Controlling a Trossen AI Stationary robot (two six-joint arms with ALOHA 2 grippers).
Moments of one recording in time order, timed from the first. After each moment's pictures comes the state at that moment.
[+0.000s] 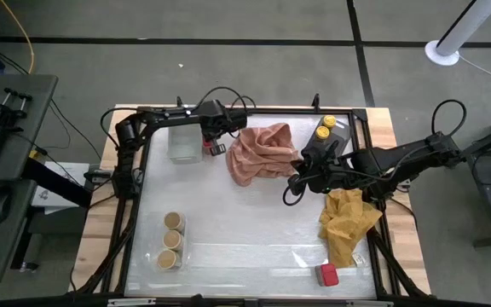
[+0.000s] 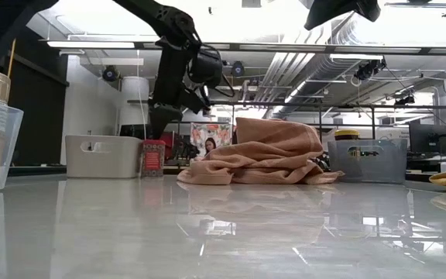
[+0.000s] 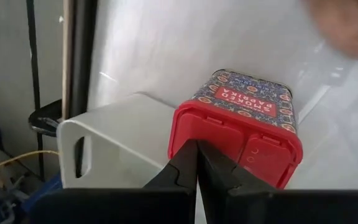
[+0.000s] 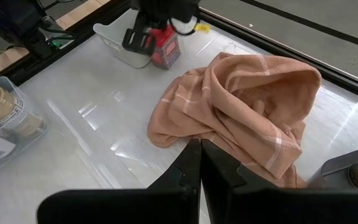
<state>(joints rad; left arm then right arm) 0.42 2.00 1.60 -1.26 -0.44 0.02 0.28 1.30 1.27 -0.89 0.67 0.89</state>
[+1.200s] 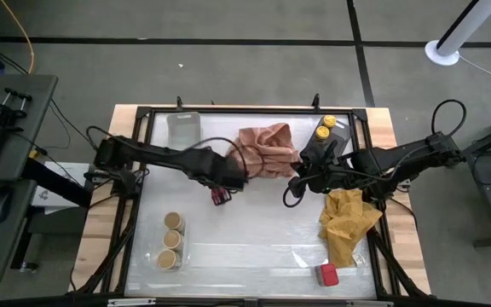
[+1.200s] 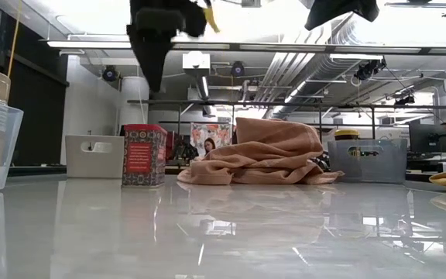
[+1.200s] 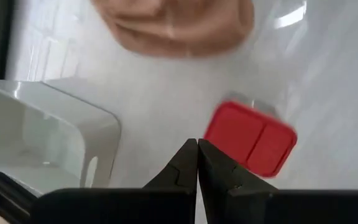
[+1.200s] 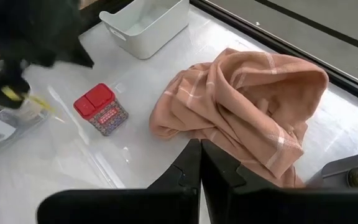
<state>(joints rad) -0.12 1.83 1.63 -1.37 -0.35 -0.51 0.28 1.30 1.27 -0.89 0.64 0.84</state>
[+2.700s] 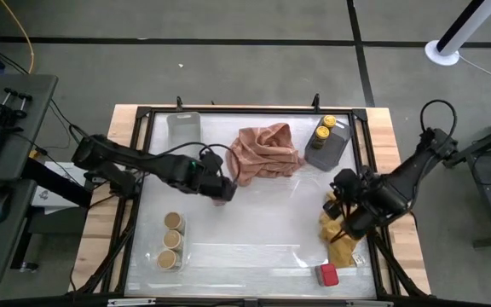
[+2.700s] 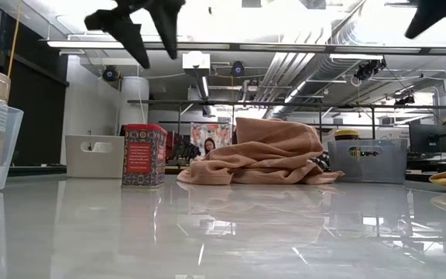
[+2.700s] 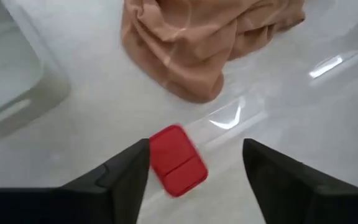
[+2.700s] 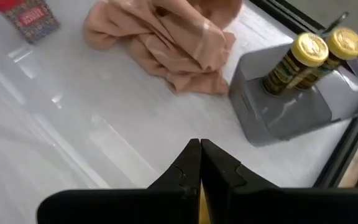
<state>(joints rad) -0.23 1.64 1.50 -1.18 -0.47 -1.24 0.72 1.29 1.24 -1.57 0.70 1.52</state>
